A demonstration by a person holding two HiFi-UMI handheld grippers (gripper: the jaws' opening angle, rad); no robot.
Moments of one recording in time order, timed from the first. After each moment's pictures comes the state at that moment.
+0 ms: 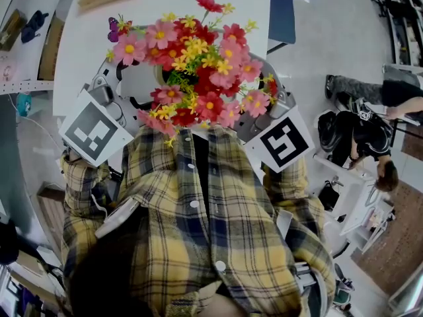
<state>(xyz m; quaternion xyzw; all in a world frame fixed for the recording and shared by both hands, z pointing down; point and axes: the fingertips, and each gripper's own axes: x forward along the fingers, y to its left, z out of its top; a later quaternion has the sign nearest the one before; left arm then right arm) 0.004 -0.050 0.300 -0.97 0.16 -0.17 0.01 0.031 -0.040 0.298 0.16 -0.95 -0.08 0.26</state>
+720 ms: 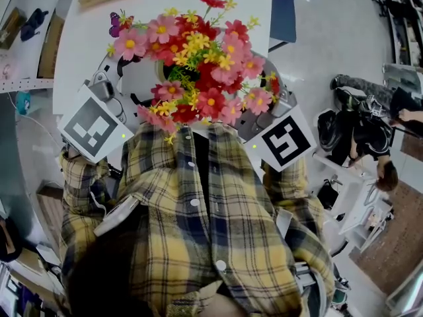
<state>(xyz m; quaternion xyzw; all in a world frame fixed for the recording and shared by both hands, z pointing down) 0.004 -0.050 0.294 -0.97 0.15 -0.17 0.00 0.030 -0.040 0.292 0.17 -0.95 -0.08 0.26</state>
